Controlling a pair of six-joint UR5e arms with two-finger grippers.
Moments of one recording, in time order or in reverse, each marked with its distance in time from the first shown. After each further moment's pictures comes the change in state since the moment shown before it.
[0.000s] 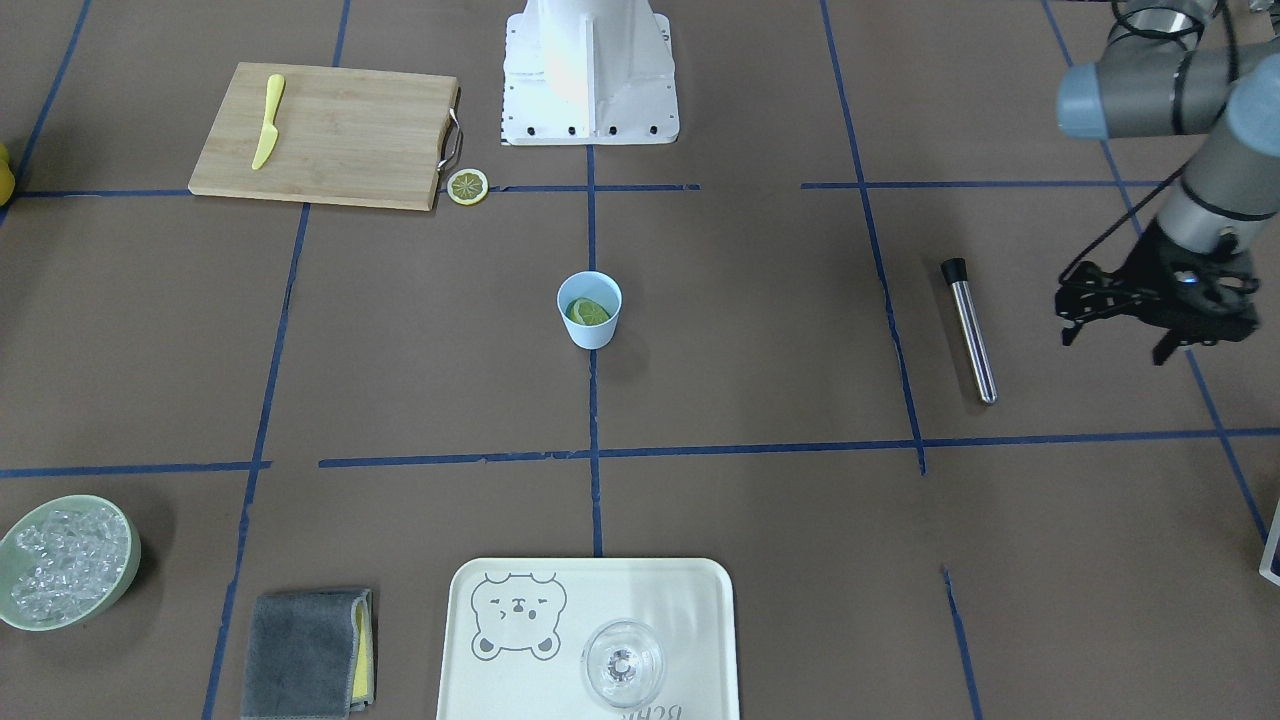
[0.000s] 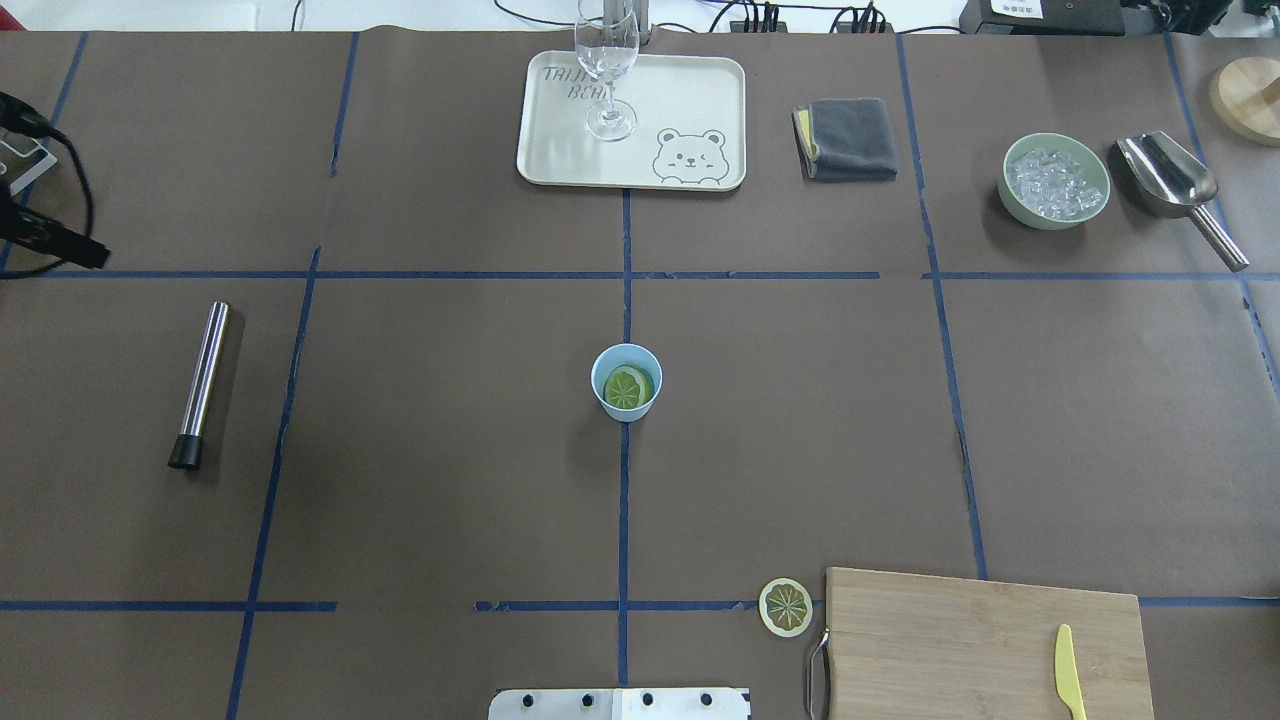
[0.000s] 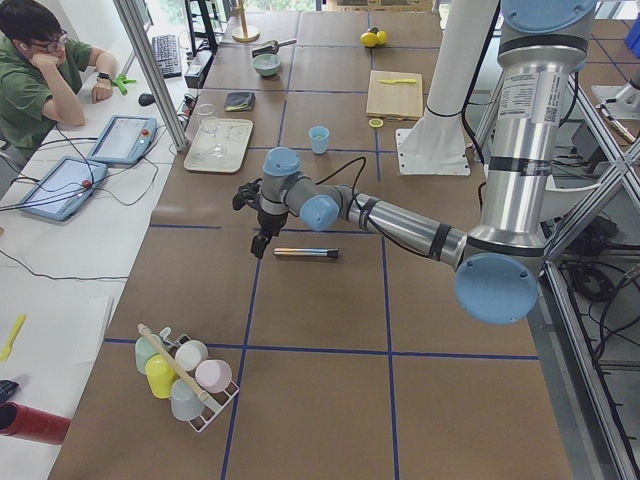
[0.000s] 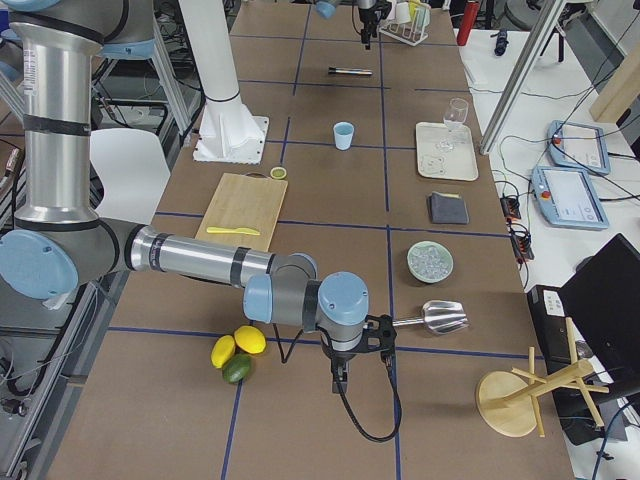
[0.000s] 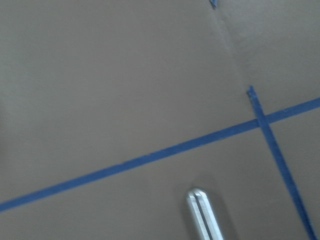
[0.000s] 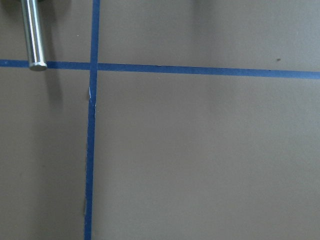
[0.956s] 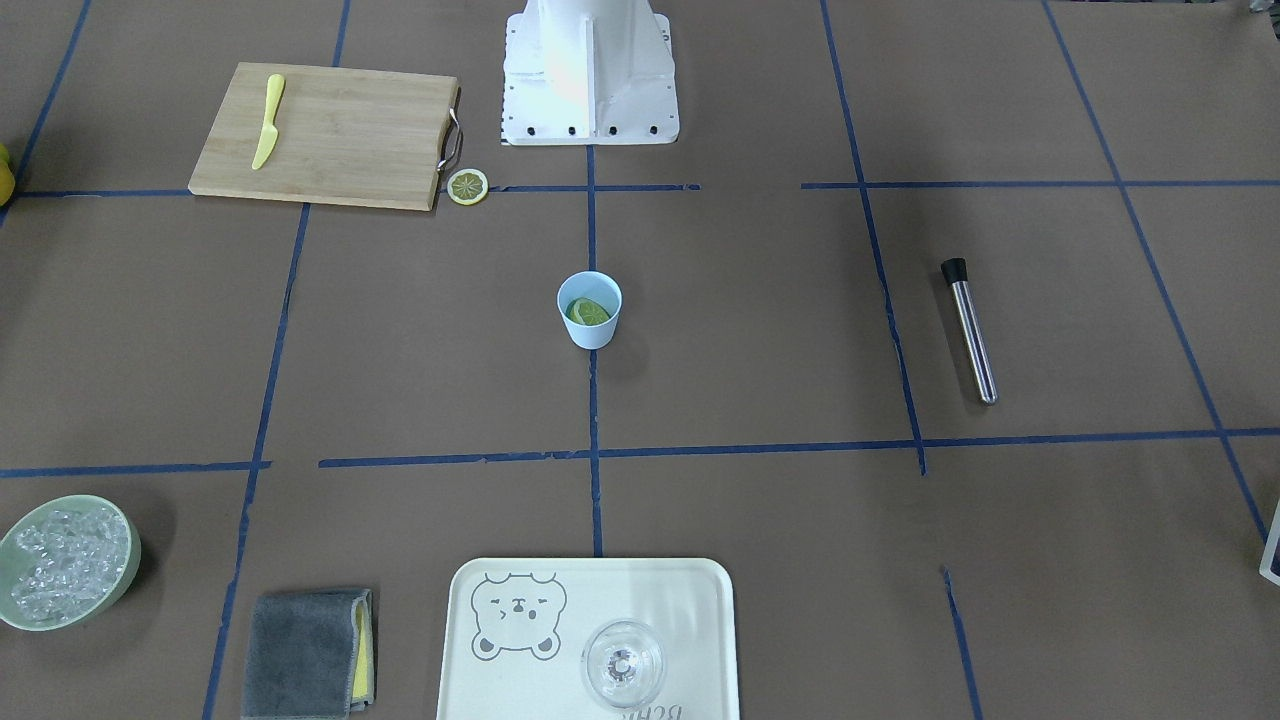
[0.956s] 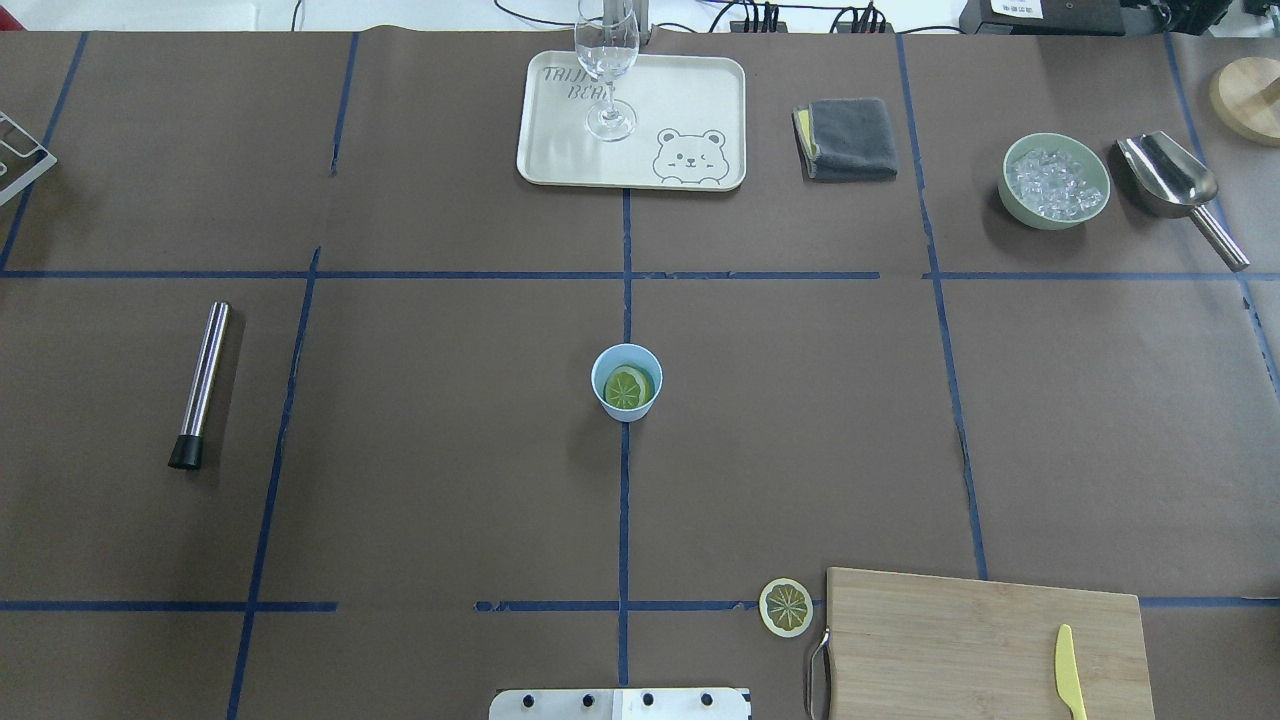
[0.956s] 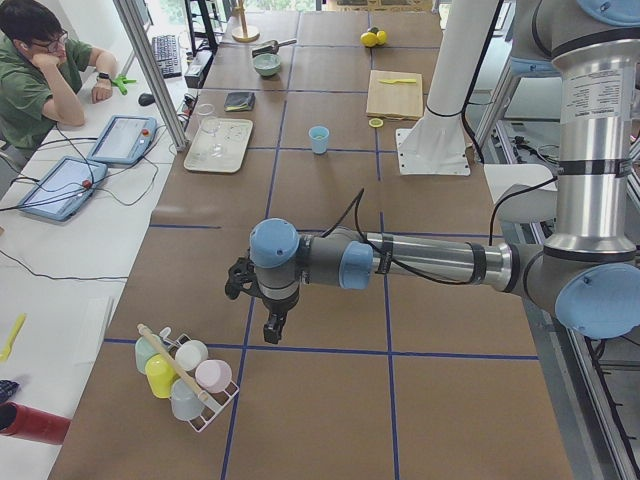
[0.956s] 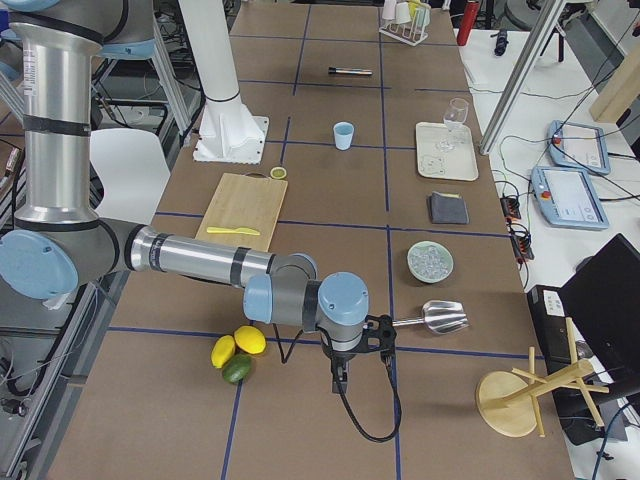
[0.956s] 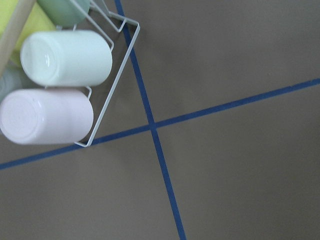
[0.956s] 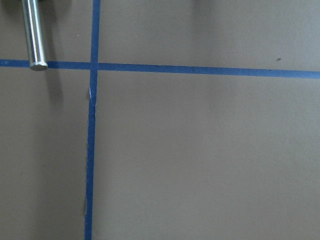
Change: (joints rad) left arm -0.398 0.162 0.058 0.257 -0.304 0.380; right arm 0.000 0.000 0.000 0.000 0.001 0.000
